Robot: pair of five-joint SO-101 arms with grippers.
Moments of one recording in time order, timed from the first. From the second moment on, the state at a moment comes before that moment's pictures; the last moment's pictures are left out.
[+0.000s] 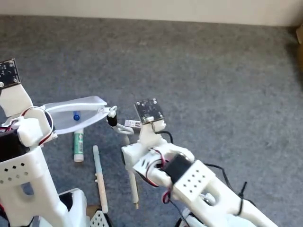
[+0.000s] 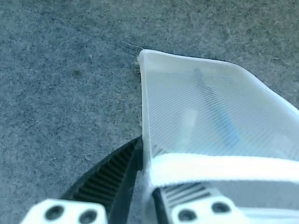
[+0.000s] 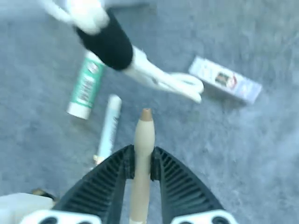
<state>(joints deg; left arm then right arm) -26.9 -46.2 22.2 90.4 8.0 -51.5 -49.8 55.7 49.0 -24.9</state>
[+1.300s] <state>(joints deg) -26.9 -46.2 22.2 90.4 8.0 -60.7 -62.0 55.6 6.6 -6.4</state>
